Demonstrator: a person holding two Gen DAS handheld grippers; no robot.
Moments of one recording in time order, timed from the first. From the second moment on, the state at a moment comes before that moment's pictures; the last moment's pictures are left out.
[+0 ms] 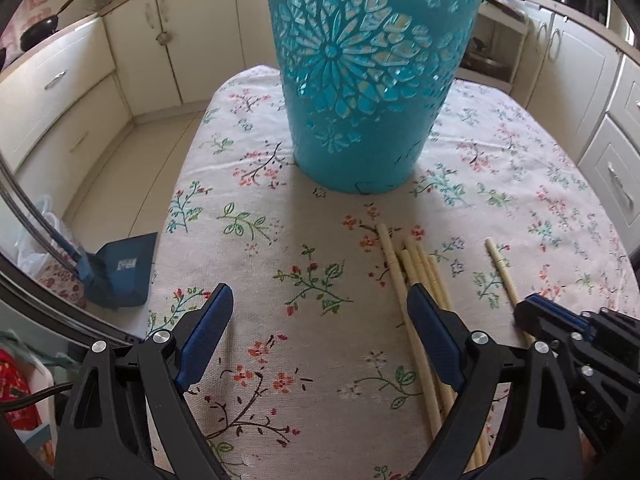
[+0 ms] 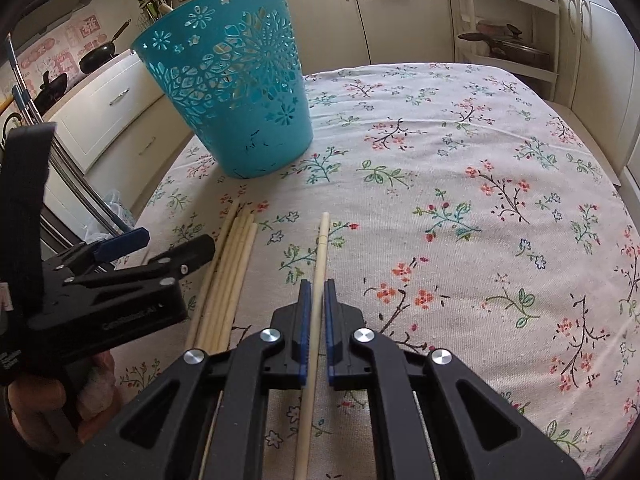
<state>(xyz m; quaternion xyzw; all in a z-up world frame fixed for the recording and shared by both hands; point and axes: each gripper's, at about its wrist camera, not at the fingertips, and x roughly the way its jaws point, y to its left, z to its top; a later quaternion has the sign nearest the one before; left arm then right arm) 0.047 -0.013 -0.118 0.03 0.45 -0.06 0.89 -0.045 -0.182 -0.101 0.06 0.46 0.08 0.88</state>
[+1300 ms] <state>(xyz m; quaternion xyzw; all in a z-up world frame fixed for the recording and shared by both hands) 0.006 0.008 0.053 -0.07 0.41 -0.25 0.88 -0.044 -0.194 -0.102 0.11 0.46 0.09 0.88</state>
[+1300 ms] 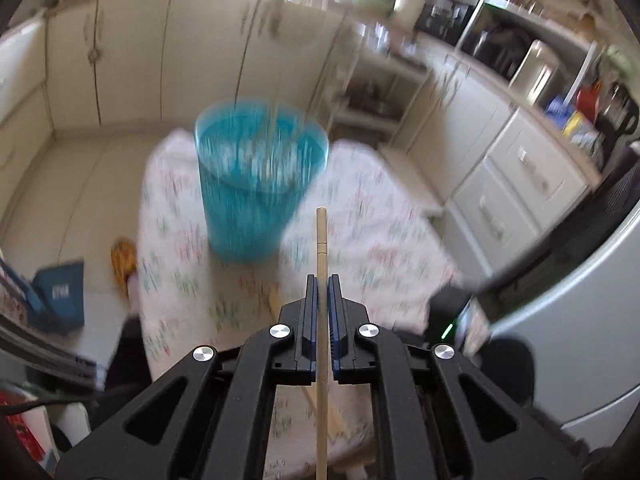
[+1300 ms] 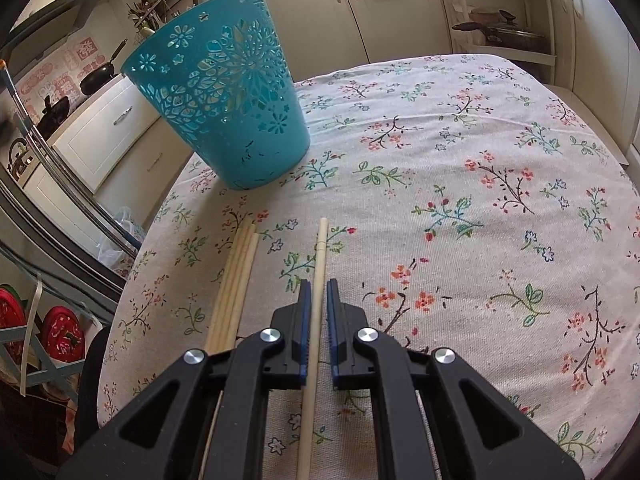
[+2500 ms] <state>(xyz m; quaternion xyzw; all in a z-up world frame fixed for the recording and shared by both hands) 0.150 -0.018 0.057 -0.03 0.22 -0.06 0.97 -0.037 -0.198 -0.104 0.13 0.45 0.10 0.88</state>
